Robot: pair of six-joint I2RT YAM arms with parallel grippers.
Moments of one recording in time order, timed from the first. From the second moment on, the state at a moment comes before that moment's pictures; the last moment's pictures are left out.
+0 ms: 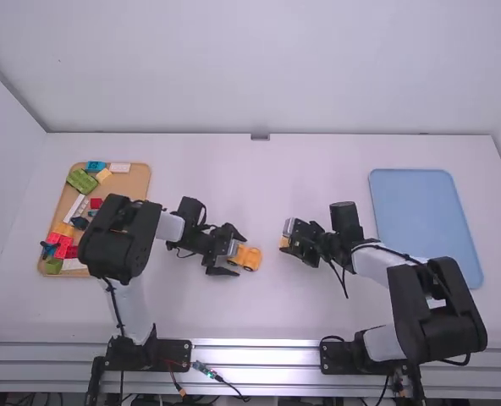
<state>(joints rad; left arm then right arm) -0.18 1.99 0.78 -0.14 1.01 1.49 0.22 1.55 0.52 0.07 -0.82 -0.92</state>
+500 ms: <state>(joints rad) -0.21 1.99 0.78 -0.07 0.96 1.33 0.22 1.55 0.52 0.07 -0.82 -0.91</state>
